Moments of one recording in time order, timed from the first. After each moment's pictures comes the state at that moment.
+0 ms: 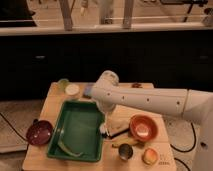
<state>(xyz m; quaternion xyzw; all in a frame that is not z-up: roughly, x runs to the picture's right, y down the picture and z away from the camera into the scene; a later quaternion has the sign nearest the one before) 0.011 0.131 0.766 -0.23 -0.15 -0.56 0.78</state>
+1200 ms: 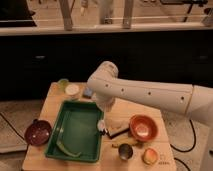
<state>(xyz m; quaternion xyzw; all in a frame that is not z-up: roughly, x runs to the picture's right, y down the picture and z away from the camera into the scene) 0.000 0.102 0.722 -0.23 -0.16 -0.58 0.76</state>
